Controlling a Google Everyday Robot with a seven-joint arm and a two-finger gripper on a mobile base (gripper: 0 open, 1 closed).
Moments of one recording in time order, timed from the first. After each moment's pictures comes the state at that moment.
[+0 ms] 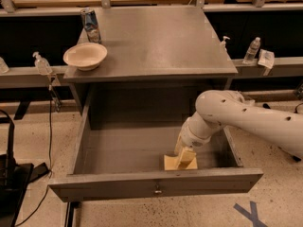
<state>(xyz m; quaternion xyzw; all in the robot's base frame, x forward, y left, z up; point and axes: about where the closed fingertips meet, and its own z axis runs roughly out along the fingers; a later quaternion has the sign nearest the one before) 0.540 -0.113 0.602 -0.68 0.72 0.08 0.15</state>
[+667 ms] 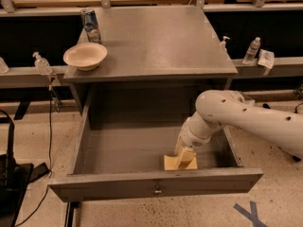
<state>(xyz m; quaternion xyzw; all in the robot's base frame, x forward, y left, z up) 0.540 -0.113 0.602 -0.68 0.72 0.08 0.15</state>
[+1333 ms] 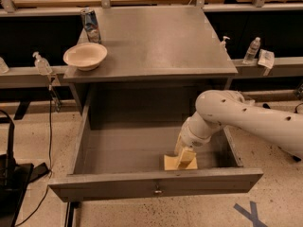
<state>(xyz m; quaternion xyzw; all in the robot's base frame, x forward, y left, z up) 0.540 -0.113 0.602 -0.68 0.72 0.08 0.15</state>
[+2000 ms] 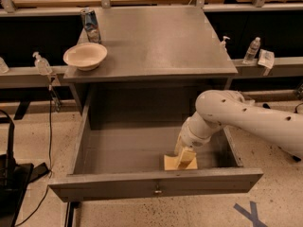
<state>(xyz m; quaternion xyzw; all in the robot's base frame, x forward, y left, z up) 0.540 -0.113 0.603 -0.68 0.72 0.08 0.15</state>
